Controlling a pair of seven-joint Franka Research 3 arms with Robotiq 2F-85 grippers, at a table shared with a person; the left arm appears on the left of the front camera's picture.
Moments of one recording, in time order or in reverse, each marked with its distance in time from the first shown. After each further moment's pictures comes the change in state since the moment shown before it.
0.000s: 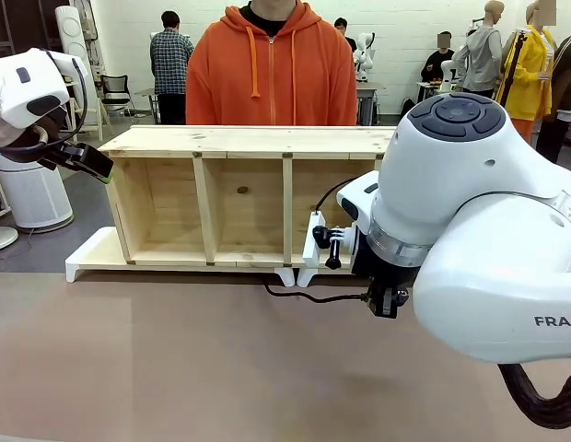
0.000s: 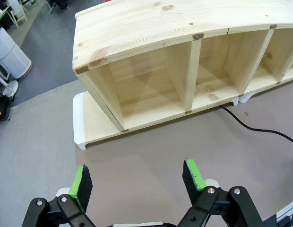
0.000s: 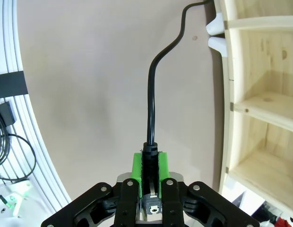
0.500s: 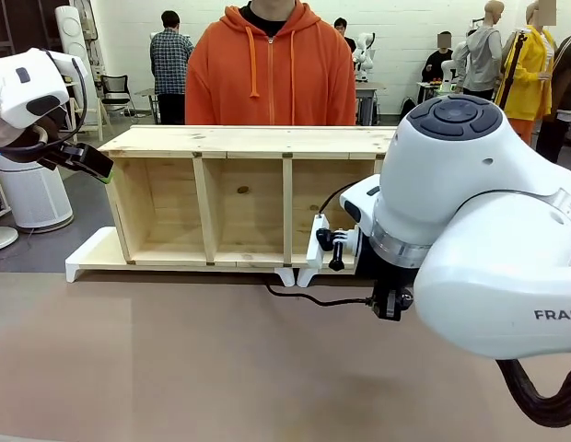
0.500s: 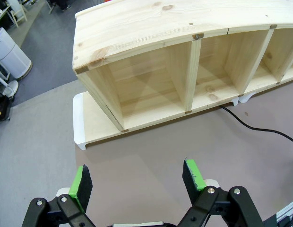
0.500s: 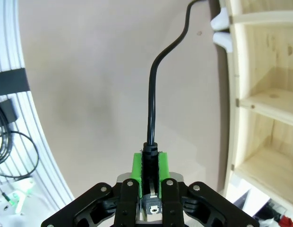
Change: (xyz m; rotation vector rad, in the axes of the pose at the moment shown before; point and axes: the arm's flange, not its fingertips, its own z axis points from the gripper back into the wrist) left arm 0.000 0.000 0.000 0.000 0.000 0.000; right arm -0.006 -0.002 -0.004 0.028 0.021 -0.017
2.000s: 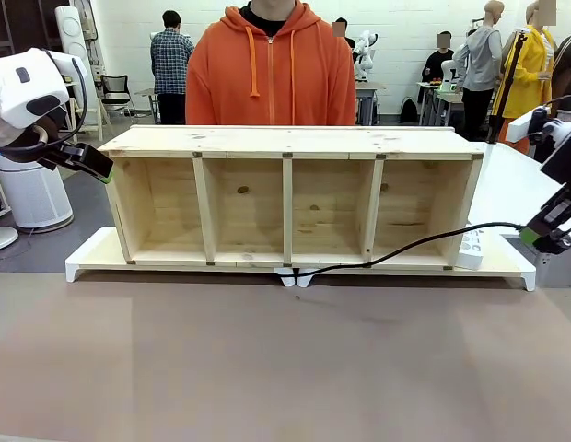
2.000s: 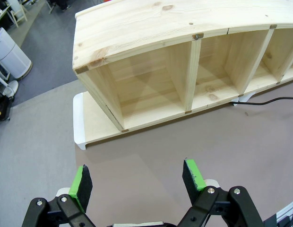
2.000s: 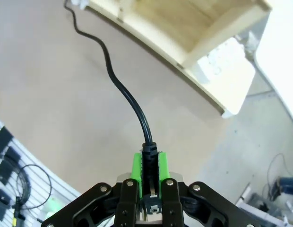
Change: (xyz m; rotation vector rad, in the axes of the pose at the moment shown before) left arm 0.000 0.000 0.000 0.000 0.000 0.000; right arm -0.234 -0.124 0.066 -0.005 -0.093 -0.752
